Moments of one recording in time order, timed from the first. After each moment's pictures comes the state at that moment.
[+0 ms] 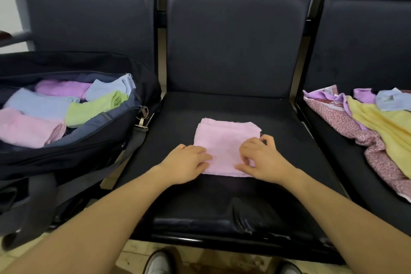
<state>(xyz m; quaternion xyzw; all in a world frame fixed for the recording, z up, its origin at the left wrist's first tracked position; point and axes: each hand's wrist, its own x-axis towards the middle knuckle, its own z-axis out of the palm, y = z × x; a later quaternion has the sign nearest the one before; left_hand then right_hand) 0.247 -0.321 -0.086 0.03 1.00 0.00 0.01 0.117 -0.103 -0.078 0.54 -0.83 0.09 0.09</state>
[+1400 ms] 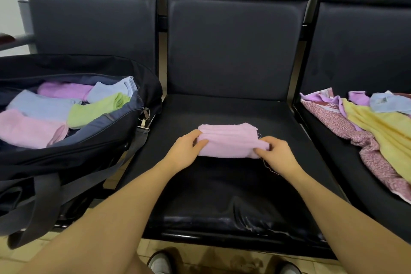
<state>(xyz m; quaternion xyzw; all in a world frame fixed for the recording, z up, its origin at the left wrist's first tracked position) 0.233 -0.325 -0.072 -0.14 0.91 0.38 -0.11 0.116 -0.093 -0.070 0.22 -0.87 0.44 -0.05</state>
